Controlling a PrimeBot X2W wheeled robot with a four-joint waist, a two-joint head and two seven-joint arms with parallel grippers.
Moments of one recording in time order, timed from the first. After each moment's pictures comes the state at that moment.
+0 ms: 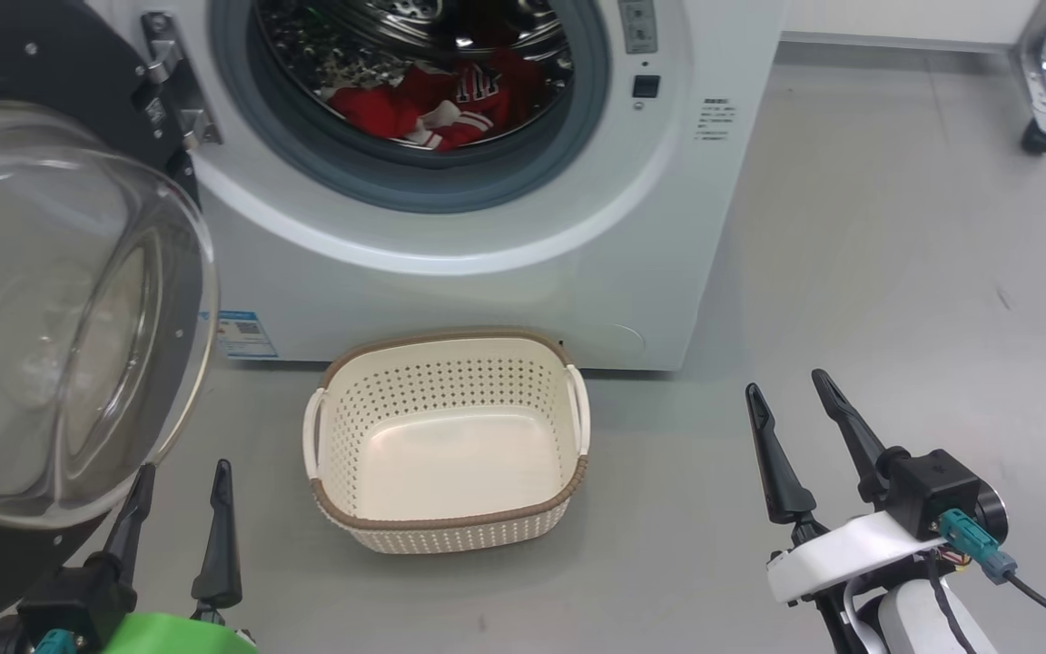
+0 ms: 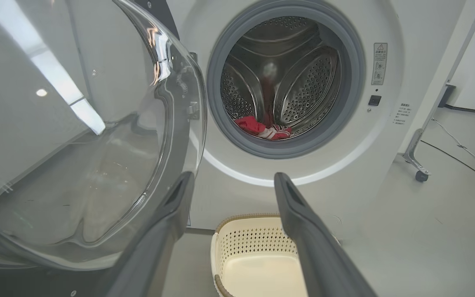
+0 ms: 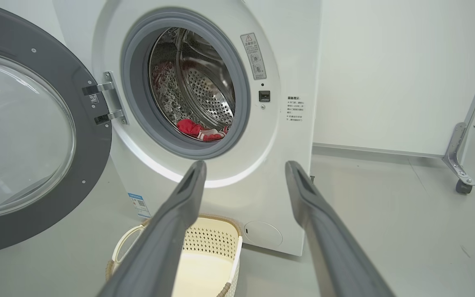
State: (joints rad) left arm 0.09 0.11 -0.07 0.05 -0.37 0.00 -0.20; right arm -0.05 -0.05 0.20 0.18 0.25 0.07 -0.26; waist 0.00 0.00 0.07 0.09
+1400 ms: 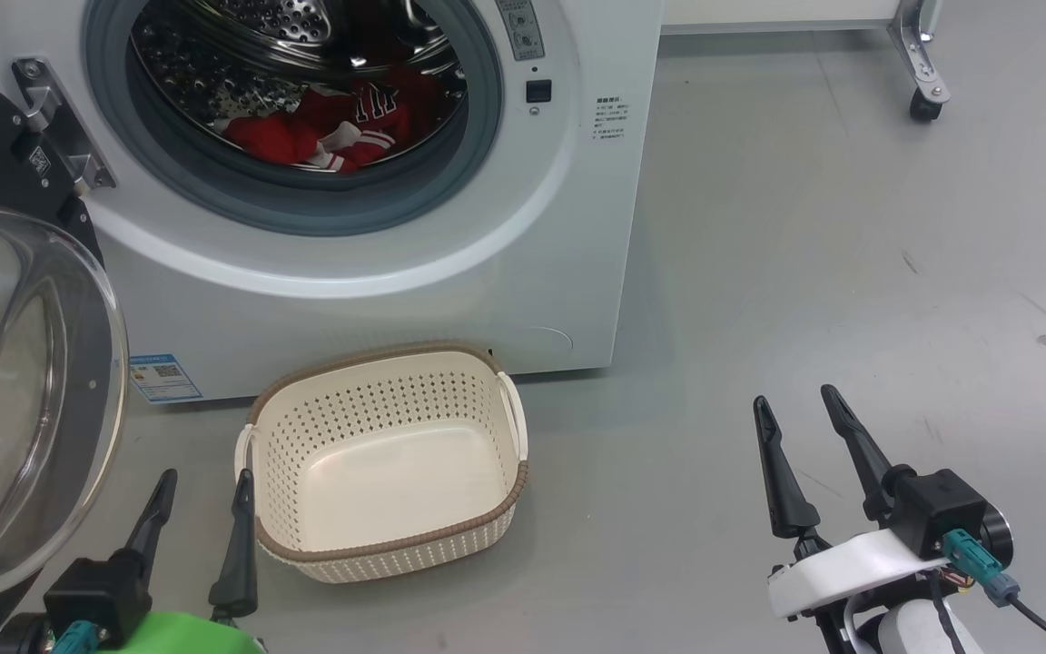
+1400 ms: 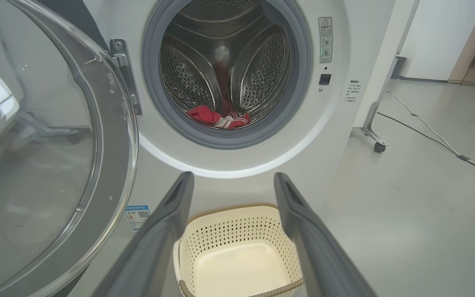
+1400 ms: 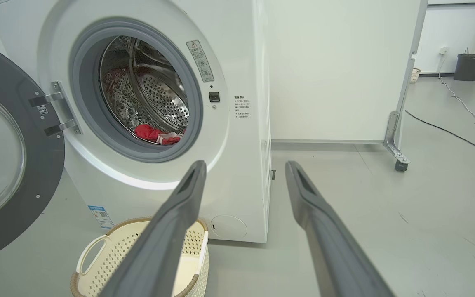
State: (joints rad) left arm 0.10 0.12 -0.10 0.01 -0.34 0.02 -0.12; right arm -0.01 -0.05 0.21 0.14 0.26 0.03 -0.26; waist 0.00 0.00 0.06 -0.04
